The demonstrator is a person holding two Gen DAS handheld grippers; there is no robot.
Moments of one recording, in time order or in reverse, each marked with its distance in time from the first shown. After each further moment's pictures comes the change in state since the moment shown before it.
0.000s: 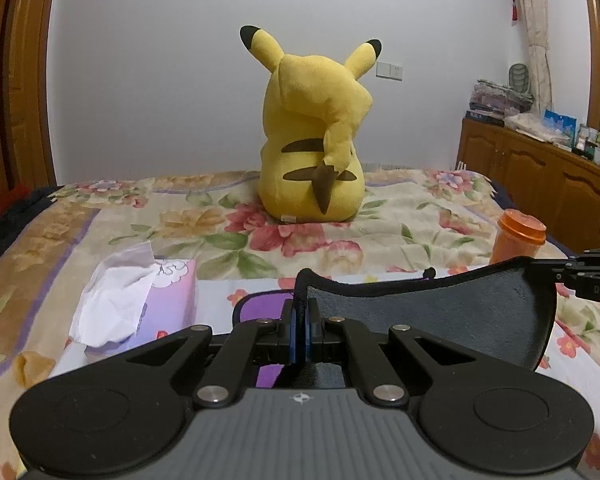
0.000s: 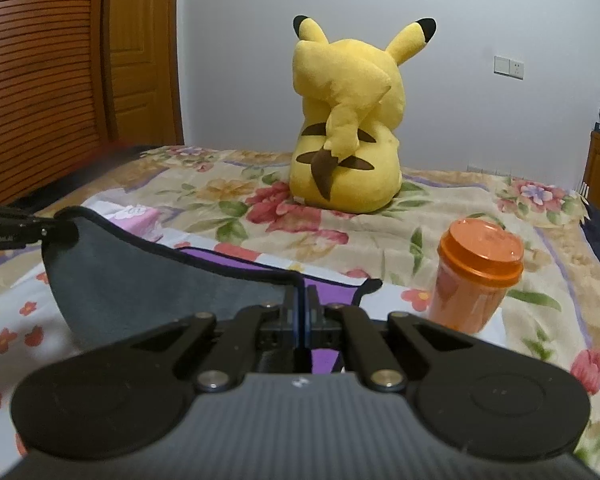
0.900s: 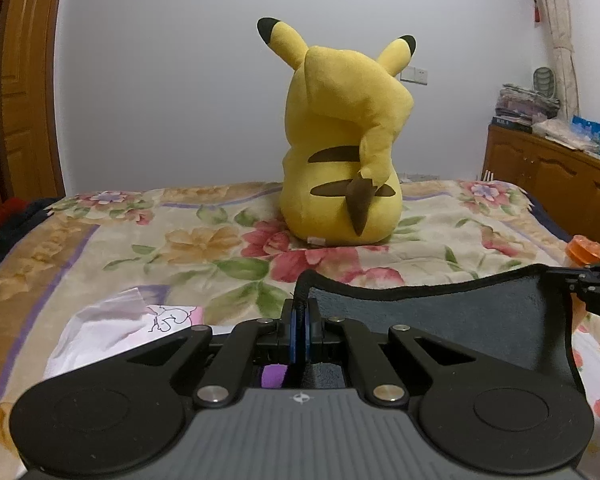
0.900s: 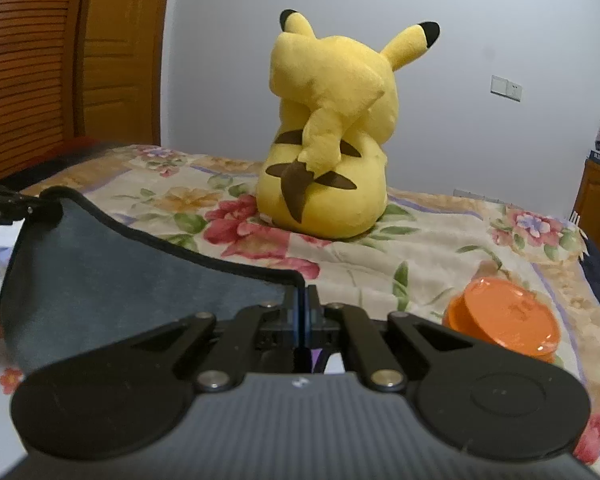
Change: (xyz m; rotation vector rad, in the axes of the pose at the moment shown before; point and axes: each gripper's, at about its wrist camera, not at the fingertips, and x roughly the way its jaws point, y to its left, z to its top) left arm 0.090 0.023 0.027 0.001 -0.021 0.057; right arm 0.077 -0.018 0.018 -0.063 -0.036 -0.075
